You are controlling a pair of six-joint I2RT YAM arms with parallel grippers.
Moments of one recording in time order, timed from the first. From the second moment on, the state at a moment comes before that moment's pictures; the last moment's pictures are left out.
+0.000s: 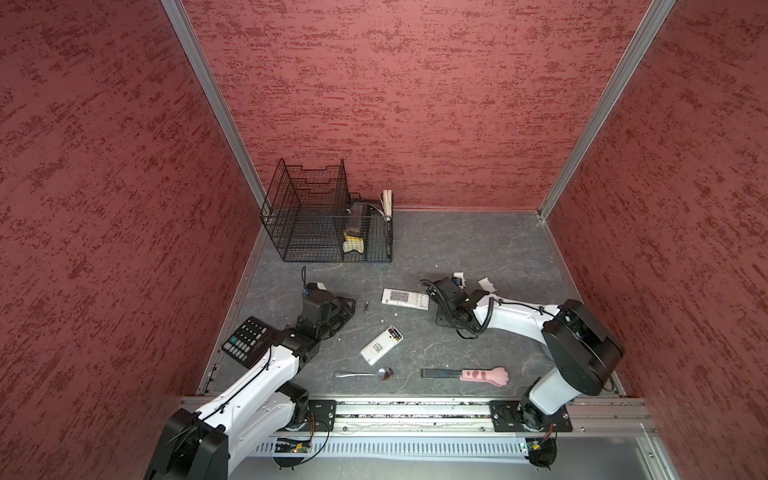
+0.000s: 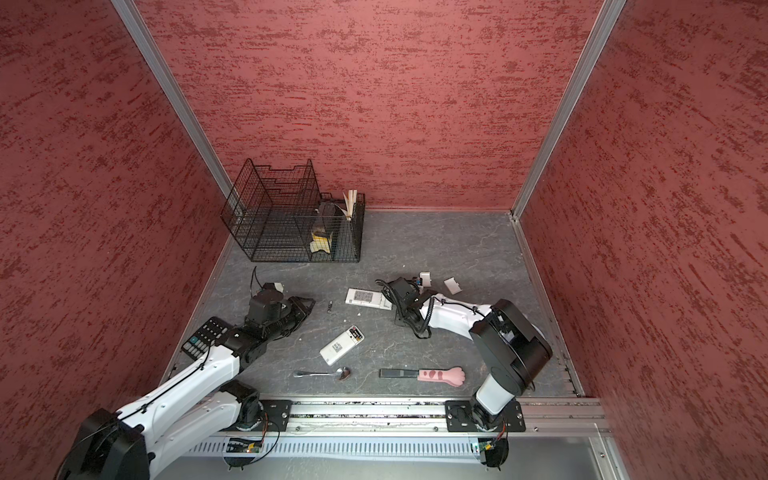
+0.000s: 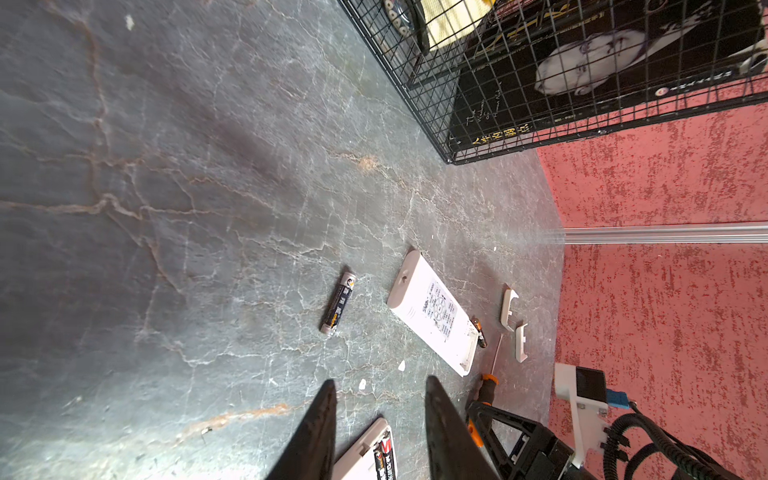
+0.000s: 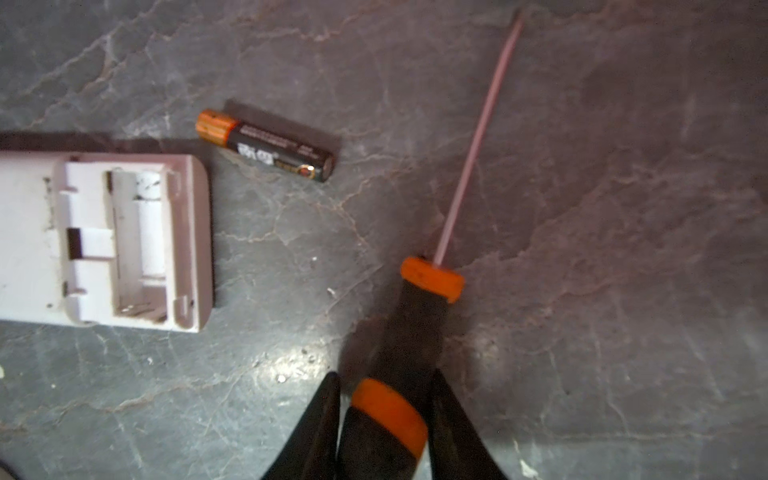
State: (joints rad) left arm -0.40 0.91 0.38 -0.10 0.05 -1.12; right arm 0.69 1.62 0.84 -0.46 0.17 0.83
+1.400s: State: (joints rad) left arm -0.65 1.37 0.63 0.40 0.29 -1.12; right arm 0.76 1.24 0.78 -0.35 -0.25 0.46
